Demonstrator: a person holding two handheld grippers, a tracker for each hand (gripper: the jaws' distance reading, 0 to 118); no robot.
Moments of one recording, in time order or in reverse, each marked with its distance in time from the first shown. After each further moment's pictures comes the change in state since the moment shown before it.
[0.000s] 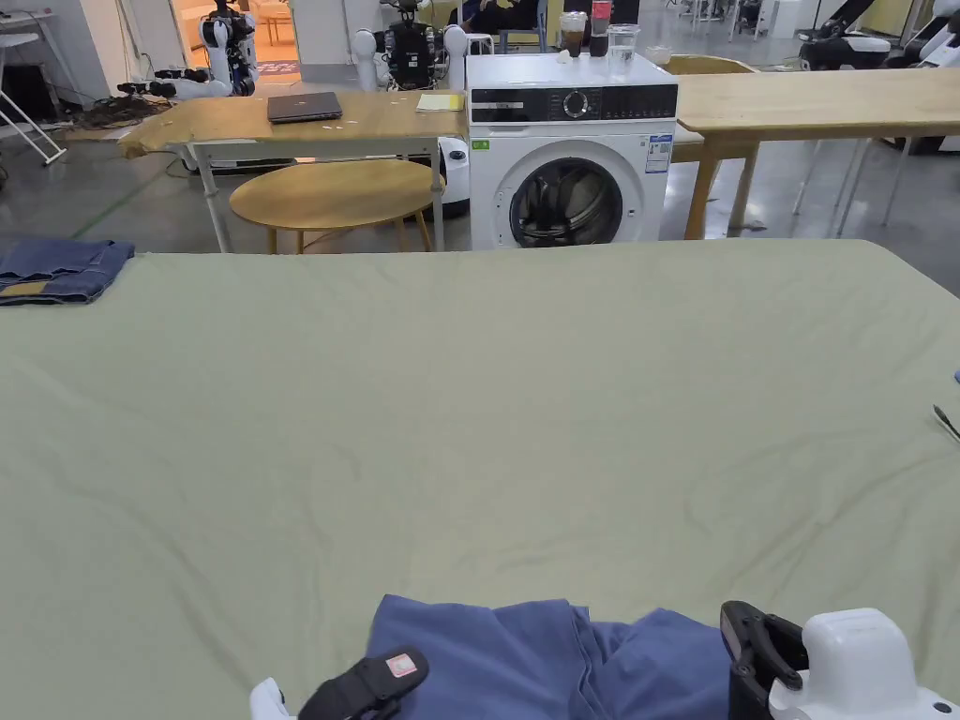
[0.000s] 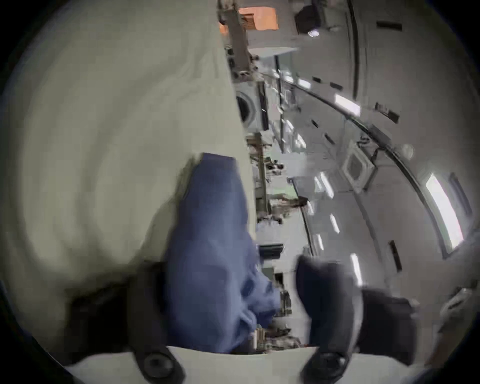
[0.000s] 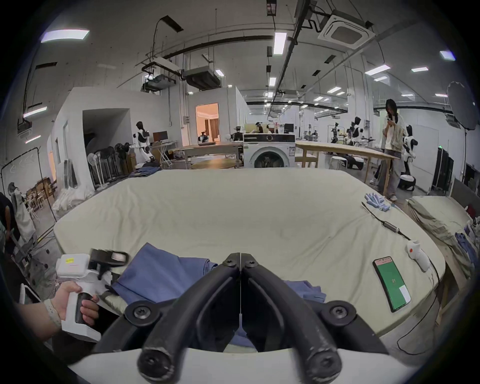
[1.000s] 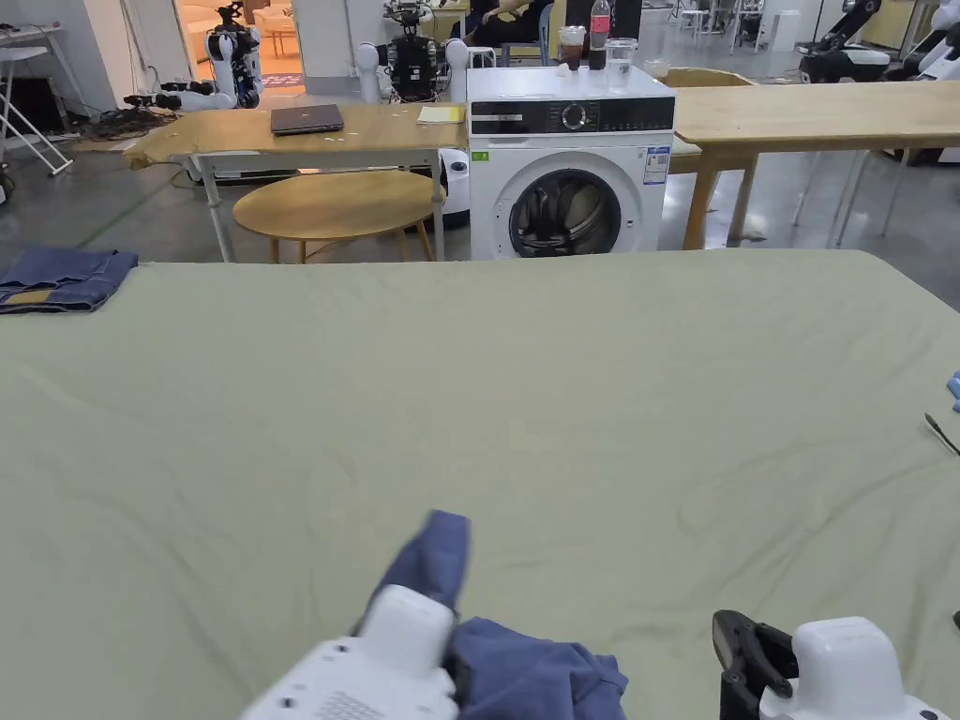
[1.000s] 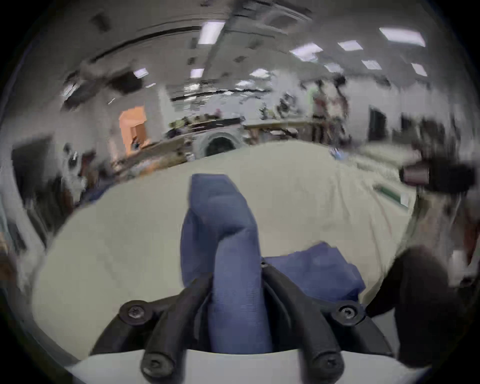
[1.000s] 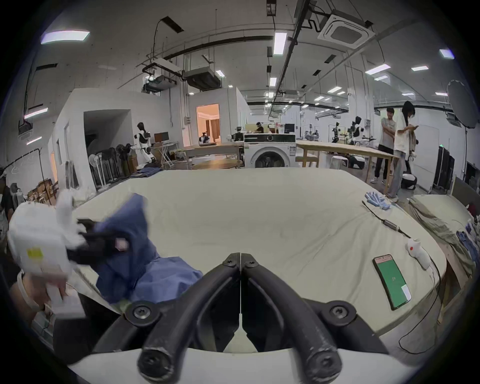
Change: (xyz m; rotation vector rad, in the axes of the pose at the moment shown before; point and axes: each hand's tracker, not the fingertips) left arm 0.183 -0.119 -0.055 -0.059 0.649 -1.546; right arm 0.008 -0.006 0.006 0.002 0.013 -0.013
